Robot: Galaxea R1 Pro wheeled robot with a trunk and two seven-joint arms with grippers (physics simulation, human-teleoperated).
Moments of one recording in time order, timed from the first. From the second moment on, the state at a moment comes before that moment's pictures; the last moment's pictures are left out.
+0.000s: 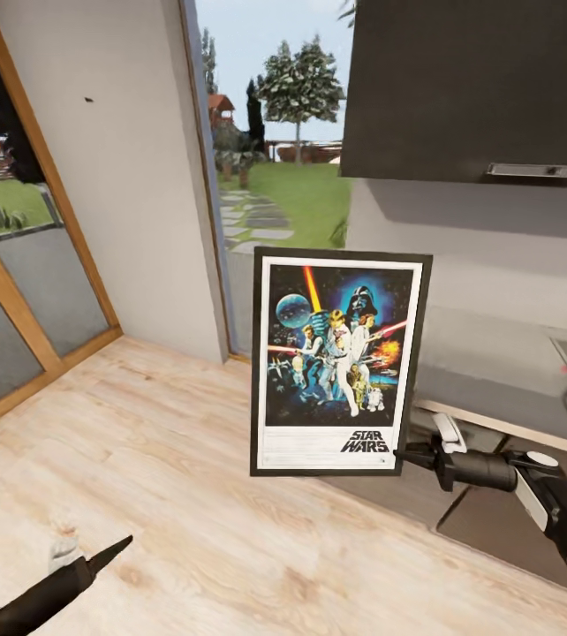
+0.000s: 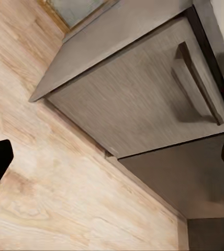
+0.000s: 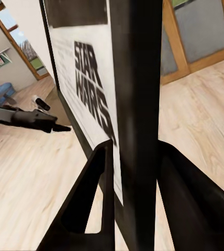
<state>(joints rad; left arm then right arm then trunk) -0.37 0.37 0.33 -0.38 0.38 0.18 -1.20 -0.68 -0.41 0.03 -0.70 -0.30 0.09 1.55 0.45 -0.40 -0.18</state>
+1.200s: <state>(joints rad) -0.37 0.22 0.30 -1.04 0.23 0.42 -1.13 -0.68 -0.41 0.03 -0.70 -0.30 0.09 1.55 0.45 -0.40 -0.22</state>
